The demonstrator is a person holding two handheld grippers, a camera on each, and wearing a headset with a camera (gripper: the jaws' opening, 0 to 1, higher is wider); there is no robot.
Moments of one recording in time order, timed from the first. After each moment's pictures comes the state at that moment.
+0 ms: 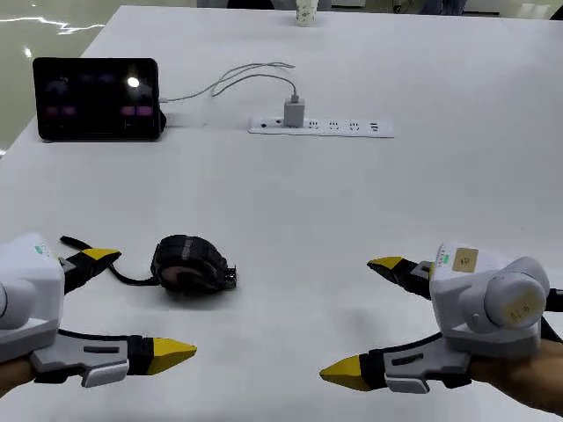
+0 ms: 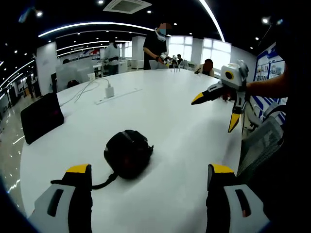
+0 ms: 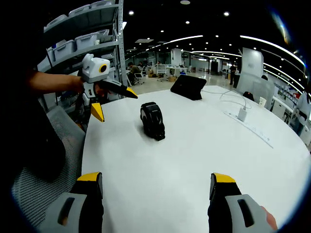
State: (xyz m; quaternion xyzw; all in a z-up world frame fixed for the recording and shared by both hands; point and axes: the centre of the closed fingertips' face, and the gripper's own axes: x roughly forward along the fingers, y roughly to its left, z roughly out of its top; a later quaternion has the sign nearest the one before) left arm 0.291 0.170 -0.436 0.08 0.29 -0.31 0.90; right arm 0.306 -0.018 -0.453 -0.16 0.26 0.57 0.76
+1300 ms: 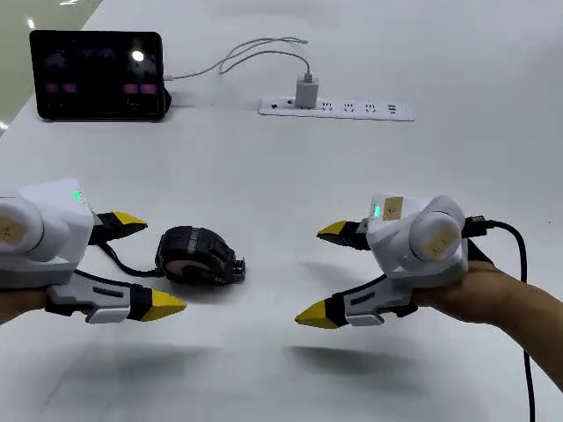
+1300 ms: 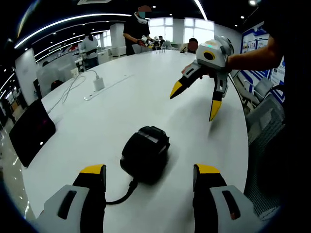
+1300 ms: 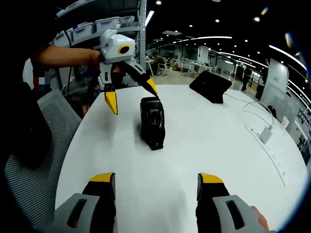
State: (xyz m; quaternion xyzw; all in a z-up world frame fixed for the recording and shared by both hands) left arm 0.332 0.185 -0.457 0.16 0.33 -0.37 0.85; right arm 0.349 0.042 -0.480 -0.24 0.24 0.64 0.69
